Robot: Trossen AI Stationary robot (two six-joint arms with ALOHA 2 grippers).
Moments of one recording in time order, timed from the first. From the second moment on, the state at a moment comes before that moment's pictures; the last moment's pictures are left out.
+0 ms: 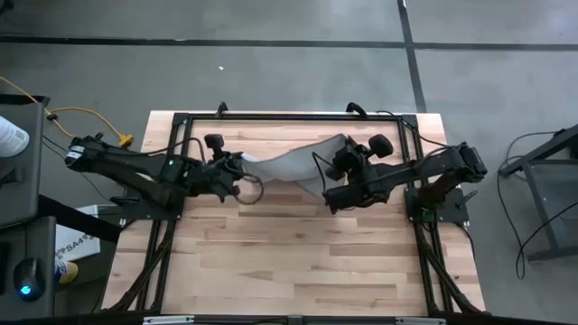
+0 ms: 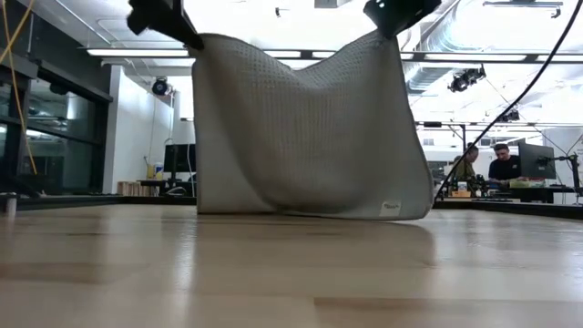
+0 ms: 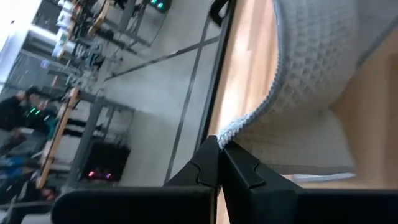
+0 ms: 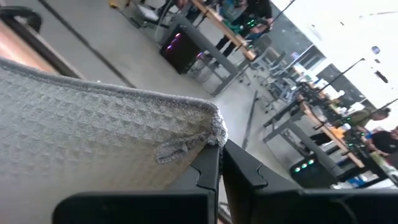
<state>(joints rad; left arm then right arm) -0.21 1.13 1.09 -0.79 -0.96 0.14 0.21 1.63 1.49 -1.55 1.36 1.01</state>
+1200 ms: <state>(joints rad) 0.23 1.13 1.15 -0.38 -0.77 0.67 -0.11 1.63 1.49 -1.52 1.57 0.89</state>
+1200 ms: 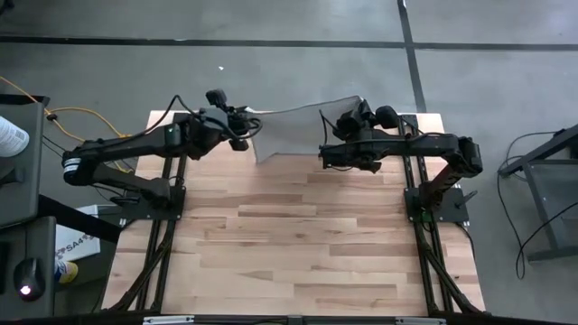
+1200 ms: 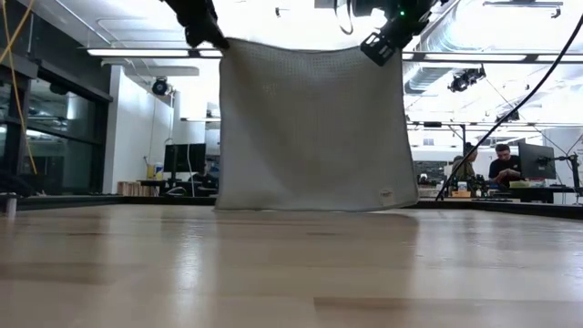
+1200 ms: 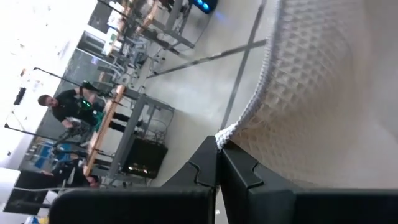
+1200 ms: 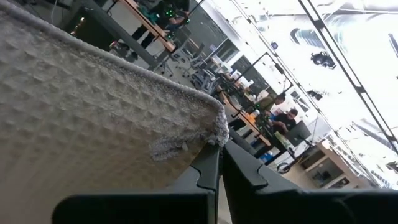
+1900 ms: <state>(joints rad) 0.23 1.13 1.20 -0.38 -0.75 0.71 0.02 1.49 1.49 -1.31 1.56 0.66</state>
